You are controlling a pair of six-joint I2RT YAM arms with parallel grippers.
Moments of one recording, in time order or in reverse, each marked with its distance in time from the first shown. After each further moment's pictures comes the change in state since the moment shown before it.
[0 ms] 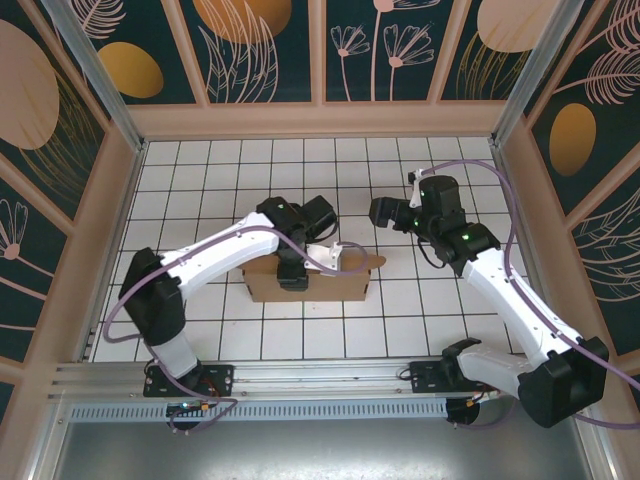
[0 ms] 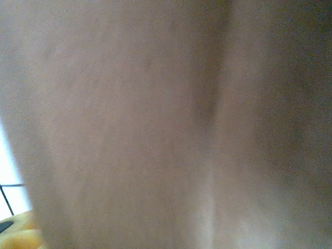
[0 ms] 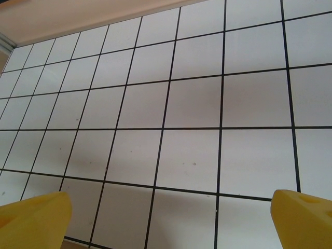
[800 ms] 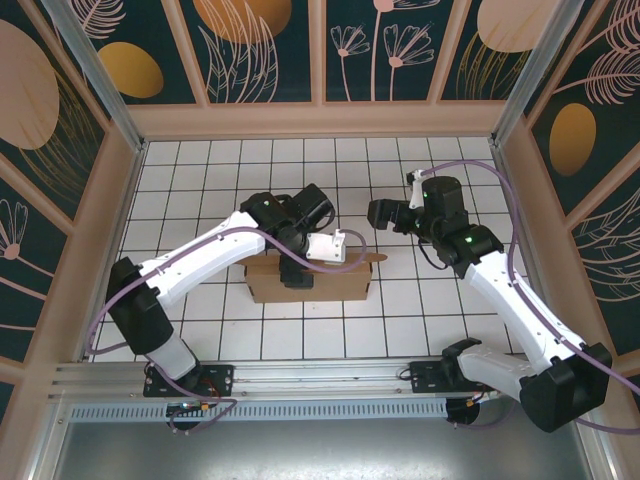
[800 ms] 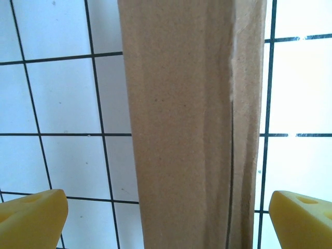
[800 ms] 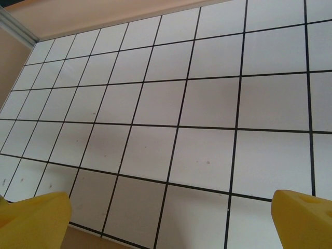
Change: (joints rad) left arm 0.000 -0.109 0.033 0.074 0.023 0.010; right arm 0.001 -0.027 0.000 0.000 -0.069 -0.024
